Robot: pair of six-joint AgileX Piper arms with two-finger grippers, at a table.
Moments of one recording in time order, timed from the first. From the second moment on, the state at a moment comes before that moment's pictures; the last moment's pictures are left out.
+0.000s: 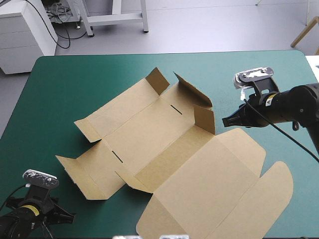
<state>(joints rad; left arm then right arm) -0.09 0.47 -0.47 0.06 1.10 0.13 0.25 1.24 -1.45 0.16 1.24 -0.13</state>
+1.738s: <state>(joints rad) -0.09 0.47 -0.47 0.06 1.11 0.13 0.25 1.75 -1.47 0.33 0.94 -0.57</state>
